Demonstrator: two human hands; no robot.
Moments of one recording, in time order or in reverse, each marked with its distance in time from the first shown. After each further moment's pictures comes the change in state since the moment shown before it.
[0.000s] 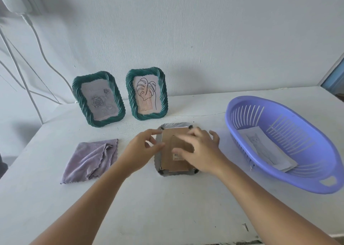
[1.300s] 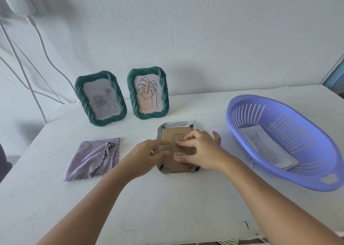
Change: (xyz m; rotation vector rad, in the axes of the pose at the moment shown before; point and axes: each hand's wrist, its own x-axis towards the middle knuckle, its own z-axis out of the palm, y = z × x) left_hand -0.012 -0.004 0.004 0.255 -0.142 0.096; right_hand 0.003 0.006 -0.008 -0.007 -0.219 0.011
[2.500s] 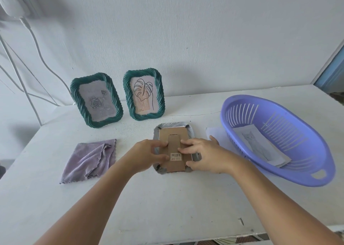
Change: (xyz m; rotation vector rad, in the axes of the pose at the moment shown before) left_hand 0.019 0.001 0.005 0.006 -0.074 -0.124; right_hand -0.020 0.017 -0.013 0.029 -0.173 -0.074
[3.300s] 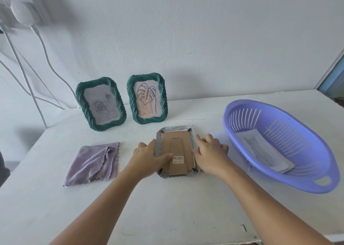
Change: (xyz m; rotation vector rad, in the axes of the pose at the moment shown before) left_hand -0.007 0.005 0.009 0.111 0.058 -0.187; right_hand 0.018 0.000 0.016 -0.193 0.215 0.316
